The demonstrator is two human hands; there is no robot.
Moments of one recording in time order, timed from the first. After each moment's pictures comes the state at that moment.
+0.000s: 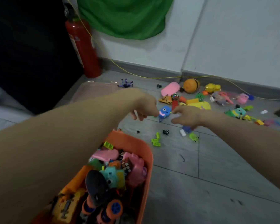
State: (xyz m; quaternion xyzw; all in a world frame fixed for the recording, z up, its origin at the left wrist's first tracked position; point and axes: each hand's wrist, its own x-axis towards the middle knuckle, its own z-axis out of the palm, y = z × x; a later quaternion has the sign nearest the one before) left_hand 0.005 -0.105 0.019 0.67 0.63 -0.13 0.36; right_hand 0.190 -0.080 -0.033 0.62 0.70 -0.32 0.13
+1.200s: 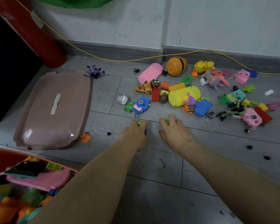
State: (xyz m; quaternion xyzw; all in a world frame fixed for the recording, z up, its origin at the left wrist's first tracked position) left_hand 0.103 -0.078 -0.194 0.66 0.69 -0.16 0.26; right_hand 0.267 -0.066 -0.207 0.56 0.82 -0.10 0.07
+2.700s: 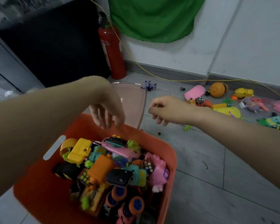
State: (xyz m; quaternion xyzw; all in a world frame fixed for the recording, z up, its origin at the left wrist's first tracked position) left_hand -0.120 -0.148 0.061 0.48 0.72 -0.31 0.39; right_hand 0.074 -0.115 0.003 0.43 0.77 -0.46 -0.05
